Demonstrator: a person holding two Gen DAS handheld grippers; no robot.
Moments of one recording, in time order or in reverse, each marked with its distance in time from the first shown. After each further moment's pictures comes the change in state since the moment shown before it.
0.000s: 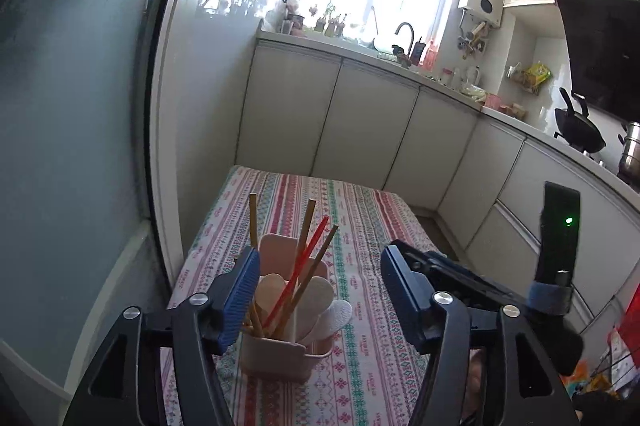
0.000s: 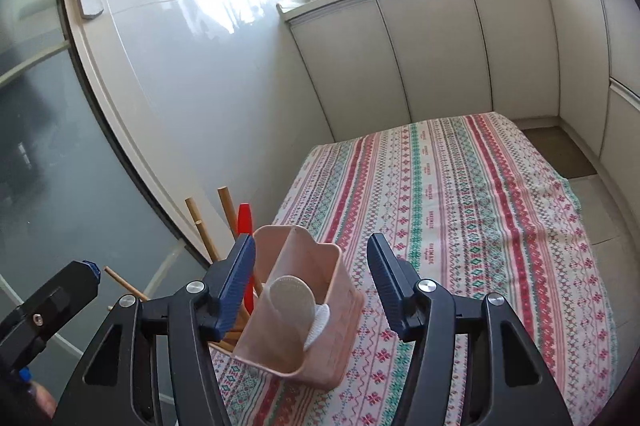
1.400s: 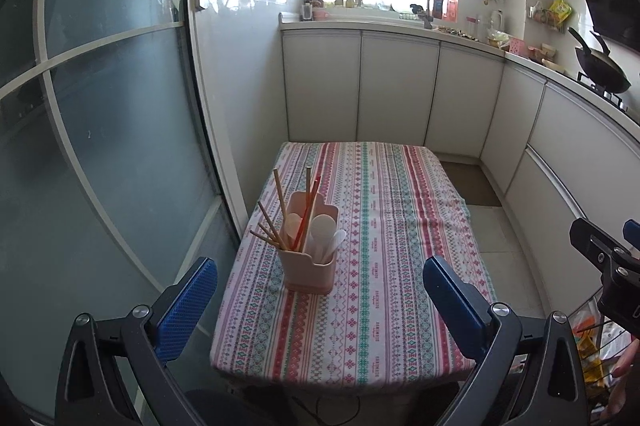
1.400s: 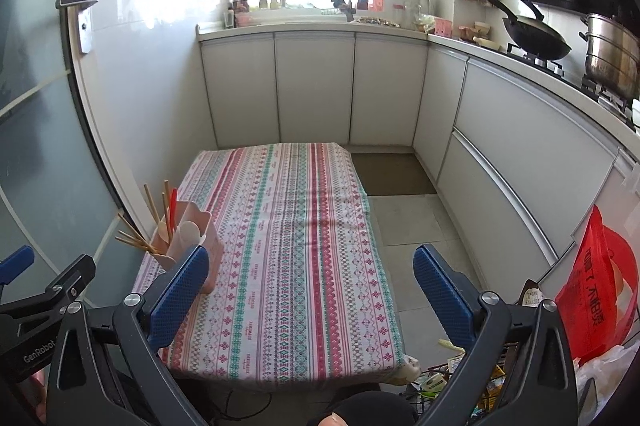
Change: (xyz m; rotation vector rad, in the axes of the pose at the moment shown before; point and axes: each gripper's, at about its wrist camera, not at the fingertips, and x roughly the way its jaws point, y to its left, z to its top) left arm -0.140 -0.112 0.013 0.127 0.156 0.257; right arm -0.294 0.023 0.008 -0.100 -0.010 -0.469
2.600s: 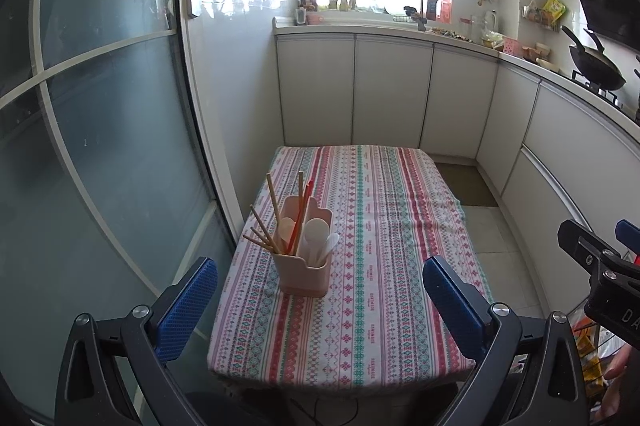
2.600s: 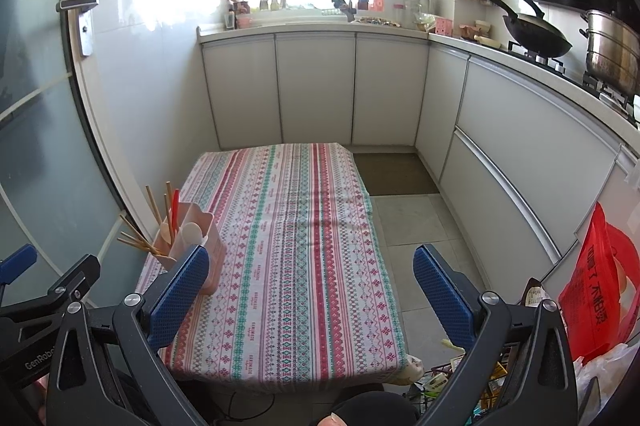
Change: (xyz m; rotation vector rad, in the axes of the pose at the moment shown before) left arm -0.005 -0.004 0.003 0.012 -0.012 -0.012; right arm -0.001 0.000 0.000 0.008 -0.003 0.008
